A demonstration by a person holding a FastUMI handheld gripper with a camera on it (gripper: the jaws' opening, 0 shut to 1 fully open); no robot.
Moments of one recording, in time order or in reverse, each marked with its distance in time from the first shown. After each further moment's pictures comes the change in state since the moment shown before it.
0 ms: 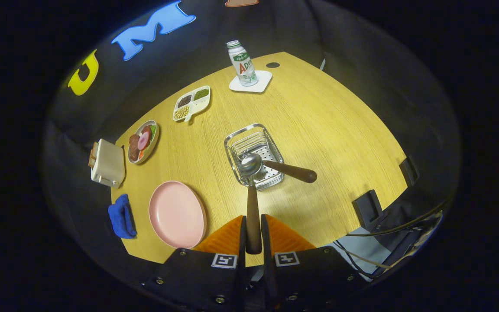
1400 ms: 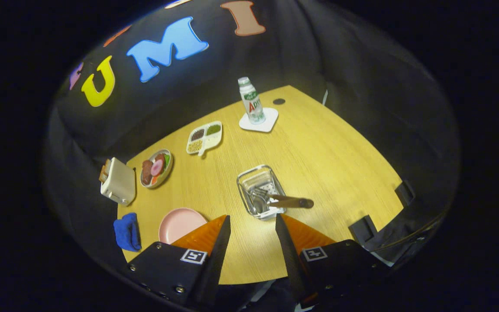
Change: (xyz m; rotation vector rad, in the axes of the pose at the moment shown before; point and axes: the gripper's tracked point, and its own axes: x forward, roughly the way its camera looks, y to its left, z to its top) arm -0.044 0.015 0.064 -0.074 -0.361 0.055
